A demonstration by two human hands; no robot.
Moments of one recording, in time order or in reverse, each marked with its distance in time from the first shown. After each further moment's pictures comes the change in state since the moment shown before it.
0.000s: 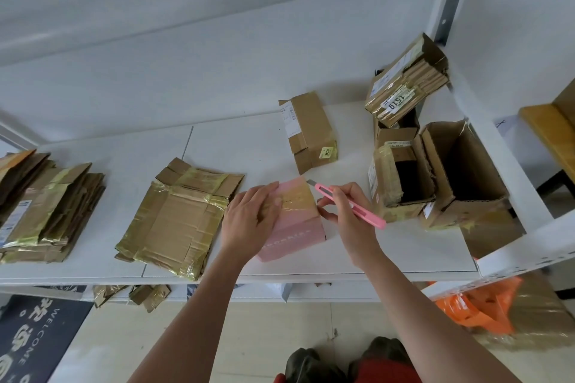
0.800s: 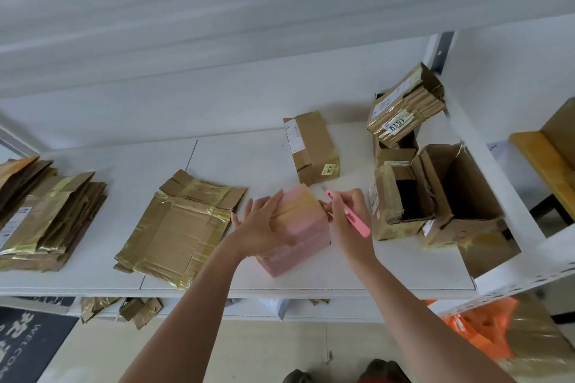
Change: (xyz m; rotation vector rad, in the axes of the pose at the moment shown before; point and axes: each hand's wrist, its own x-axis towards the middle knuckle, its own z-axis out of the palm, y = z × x) left_hand 0.018 0.020 -0.028 -0.052 -0.504 -0.185; right_hand 0.008 -0.002 0.012 -0.282 0.084 -0.217
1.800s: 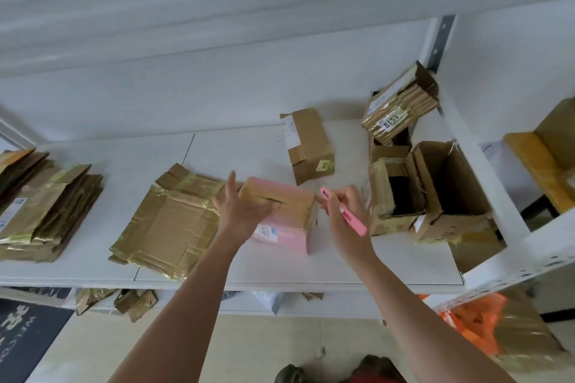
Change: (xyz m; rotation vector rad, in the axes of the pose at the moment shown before) left_hand -0.007 0.005 0.000 -0.457 0.413 -0.194; right_hand -0.008 -0.004 -0.014 -0.063 -0.103 -0.077
